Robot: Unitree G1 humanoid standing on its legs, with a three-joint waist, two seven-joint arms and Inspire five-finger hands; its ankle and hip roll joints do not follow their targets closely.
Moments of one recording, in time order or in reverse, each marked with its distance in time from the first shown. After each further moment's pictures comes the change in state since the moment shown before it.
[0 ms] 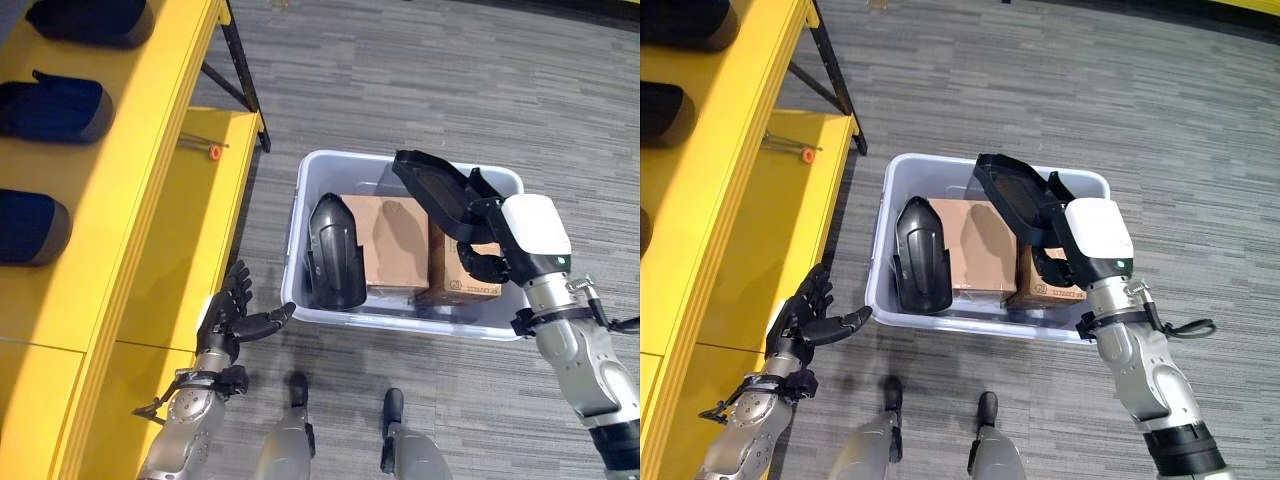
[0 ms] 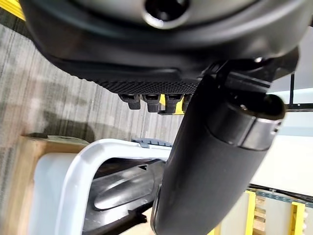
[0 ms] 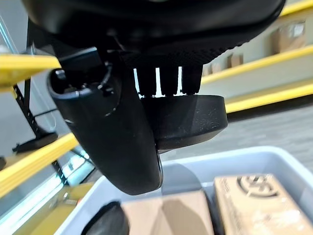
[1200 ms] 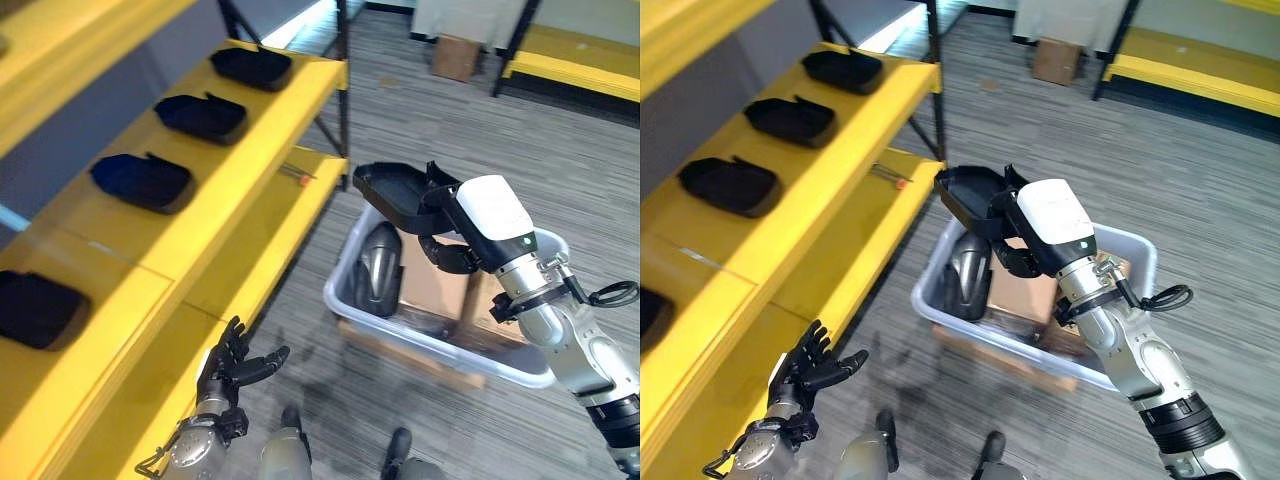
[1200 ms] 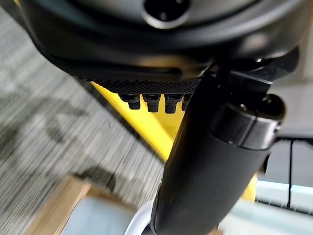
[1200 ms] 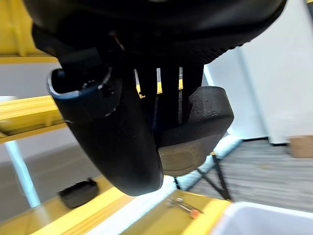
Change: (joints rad) left arm 0.137 -0.093 0.007 0.076 -0.014 0.024 -0.023; right arm -0.164 -0.117 0.180 -0.020 0.061 -0.047 0.019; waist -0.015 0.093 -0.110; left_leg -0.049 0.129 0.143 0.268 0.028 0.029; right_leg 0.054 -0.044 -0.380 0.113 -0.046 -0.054
